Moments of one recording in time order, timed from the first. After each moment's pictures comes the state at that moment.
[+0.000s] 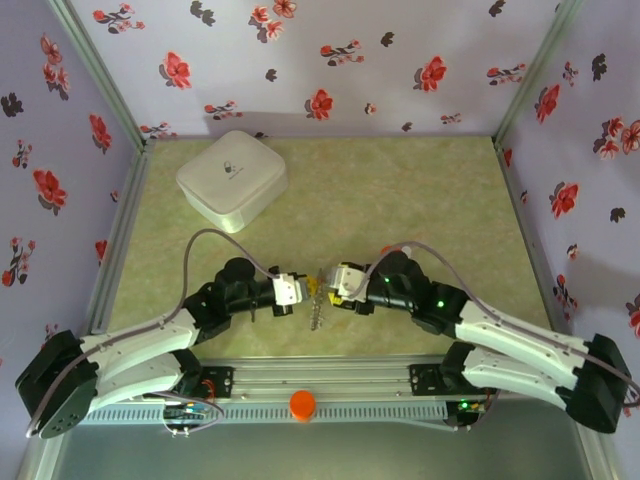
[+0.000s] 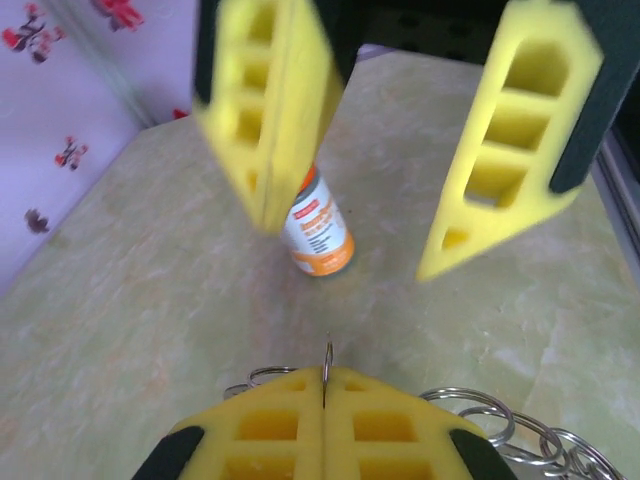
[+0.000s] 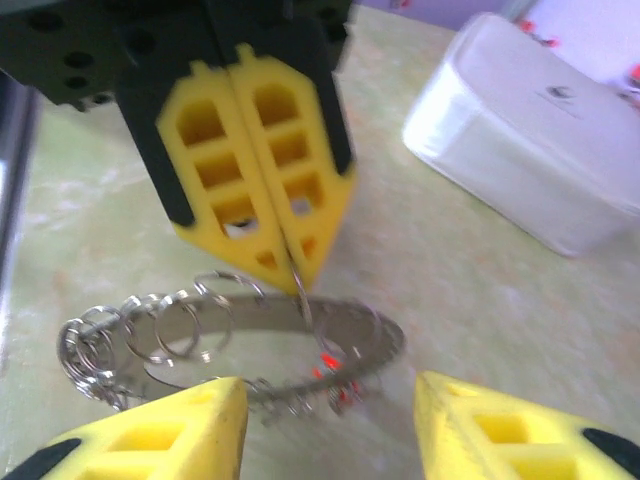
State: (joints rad) left arm -0.90 0.99 0.38 0.32 0.34 0.49; right arm 0.96 0.89 0.56 -0.15 -0.14 -0.51
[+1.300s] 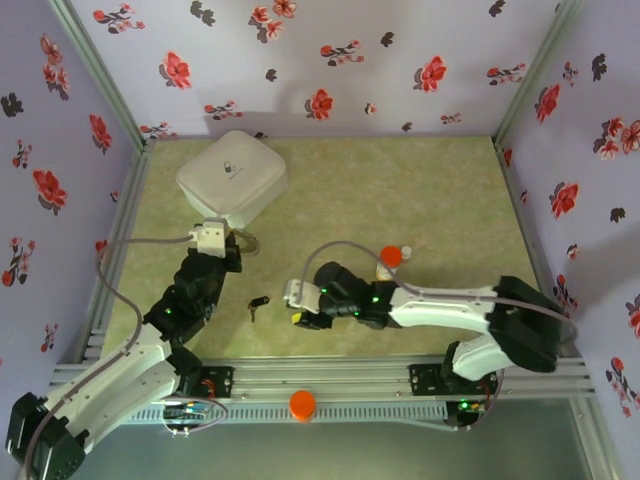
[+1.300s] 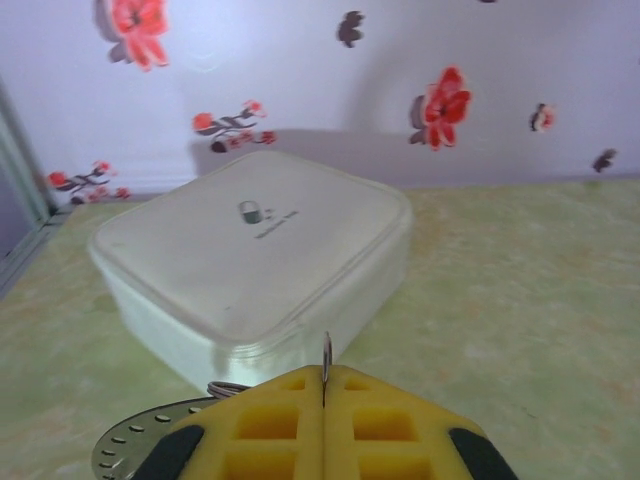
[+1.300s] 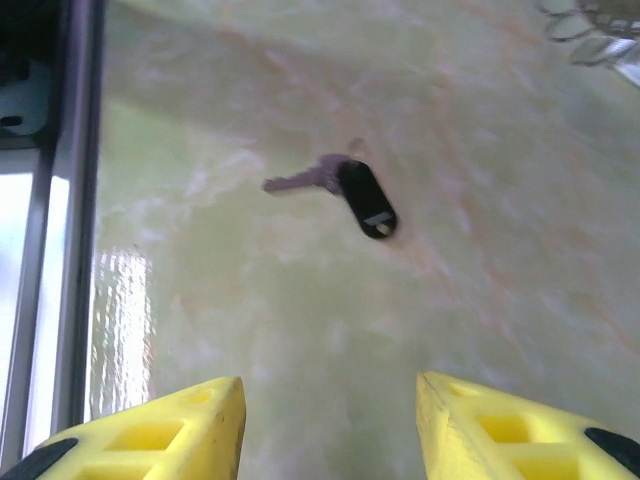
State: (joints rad) left arm -0.68 0.68 0.40 0.09 -0.58 -0.13; right arm 1.16 1.47 0.76 -0.01 -0.16 -0.30
